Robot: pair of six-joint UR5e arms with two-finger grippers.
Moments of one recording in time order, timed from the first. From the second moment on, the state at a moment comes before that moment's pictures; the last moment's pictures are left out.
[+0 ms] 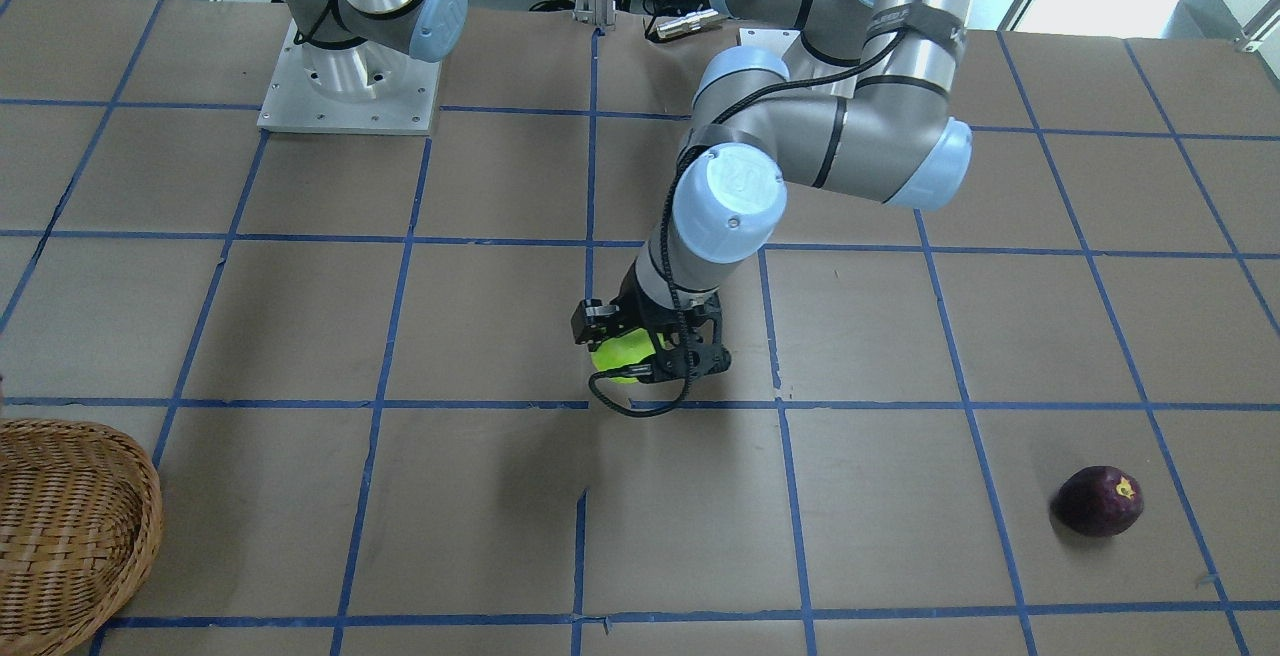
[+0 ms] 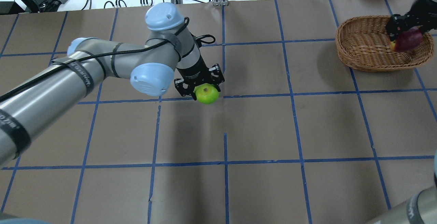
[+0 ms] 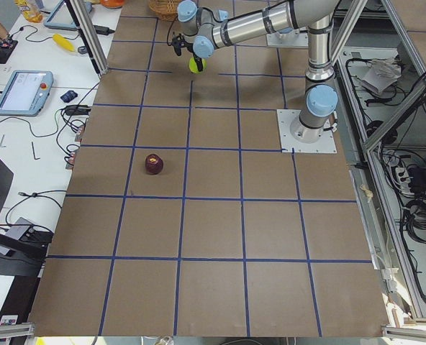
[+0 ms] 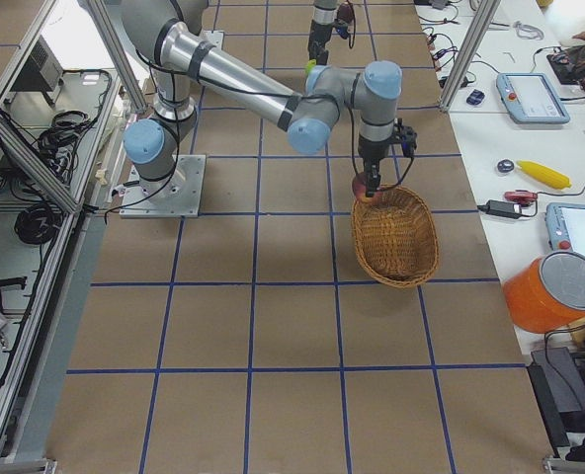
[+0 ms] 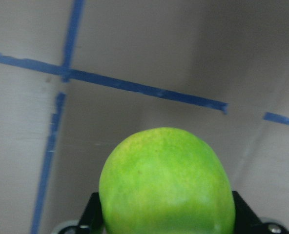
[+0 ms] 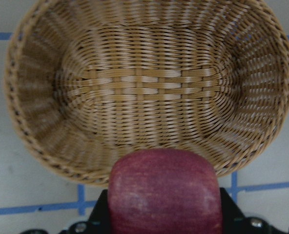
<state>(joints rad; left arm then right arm) -1.85 -1.98 -1.70 -1.08 1.34 -0.49 1.09 -1.17 1.49 -2.03 -1.67 -0.49</state>
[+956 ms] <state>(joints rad) -1.71 -1.96 -1.58 -1.34 1.36 -0.30 1.00 -0.87 1.28 -2.08 -1.65 -0.59</state>
